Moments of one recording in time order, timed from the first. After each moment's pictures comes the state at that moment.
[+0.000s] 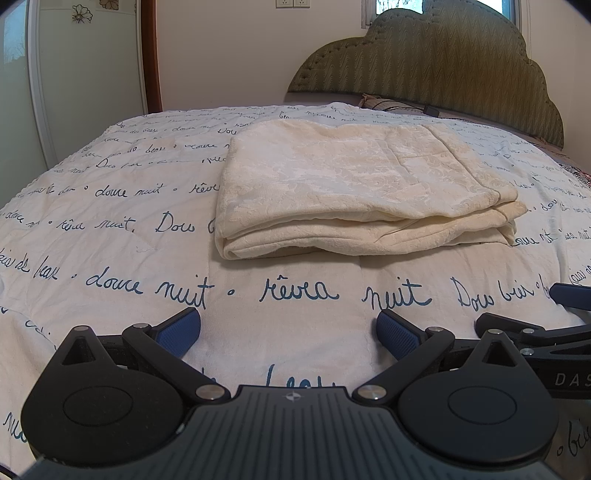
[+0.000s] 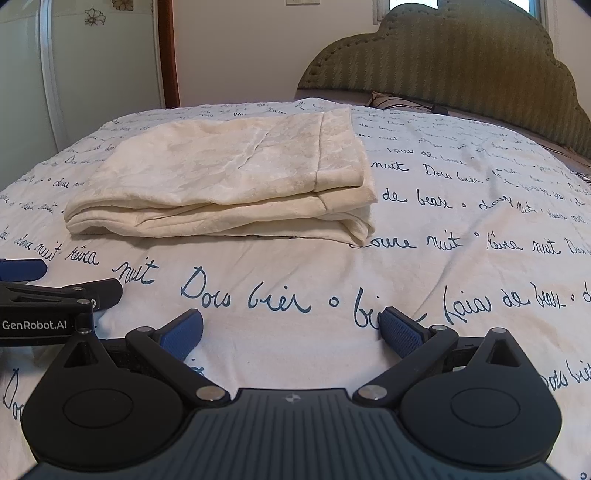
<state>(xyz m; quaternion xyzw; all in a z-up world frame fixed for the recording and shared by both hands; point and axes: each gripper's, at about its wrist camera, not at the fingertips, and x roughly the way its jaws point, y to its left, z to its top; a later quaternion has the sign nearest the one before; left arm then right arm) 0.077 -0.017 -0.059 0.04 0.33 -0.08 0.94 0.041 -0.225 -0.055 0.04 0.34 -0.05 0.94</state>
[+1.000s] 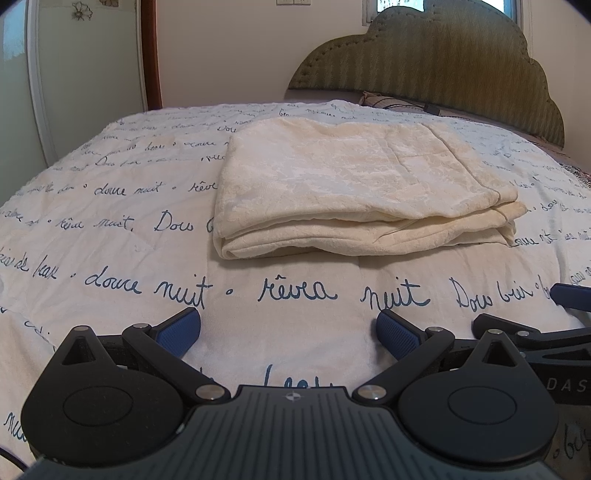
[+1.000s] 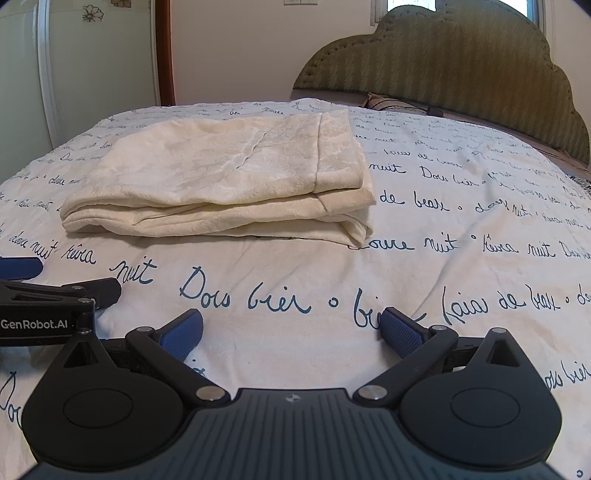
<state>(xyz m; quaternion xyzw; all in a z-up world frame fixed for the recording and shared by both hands) 0.079 -0.017 -0.056 0.03 0.34 -0.08 0.94 0.041 -0.218 -0.053 0.03 0.34 -0.06 0.94</state>
